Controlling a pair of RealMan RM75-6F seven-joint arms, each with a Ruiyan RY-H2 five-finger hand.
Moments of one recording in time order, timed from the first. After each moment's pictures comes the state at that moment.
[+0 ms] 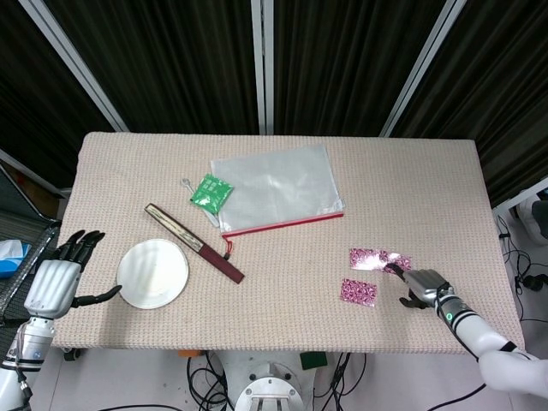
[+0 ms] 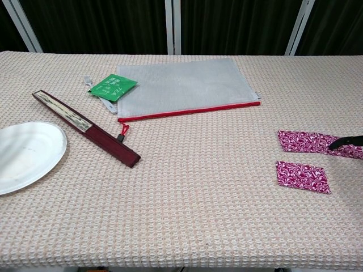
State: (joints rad) left arm -0.16 -1.18 -0.01 -1.57 1.56 1.43 0.02; right arm 0.74 -1.06 -0.17 -1.78 -0.83 0.62 -0.23
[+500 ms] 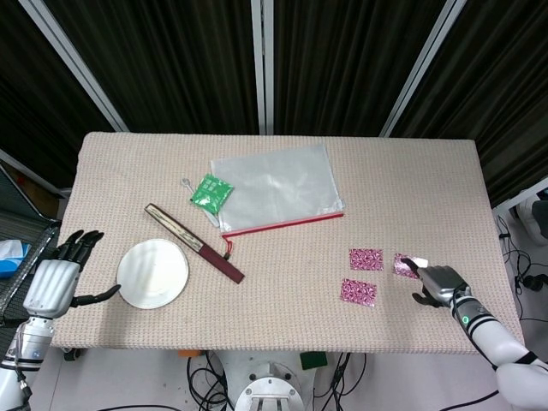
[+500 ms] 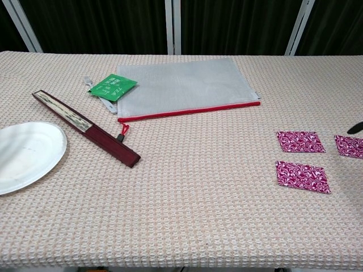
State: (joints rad) left arm -0.16 -1.18 -0.01 -1.56 1.56 1.43 0.00; right arm 0.68 -0.98 -0.16 -1.84 -0.94 0.76 -0.20
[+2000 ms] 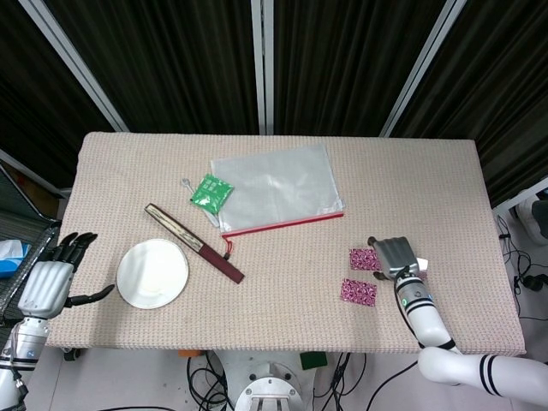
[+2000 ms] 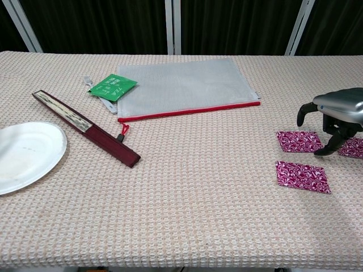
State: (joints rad) left arm -0.15 -1.19 0.00 -1.50 1.54 1.41 -0.07; right arm 0.66 -1.43 0.04 -1.66 -0.75 1.05 -0.74
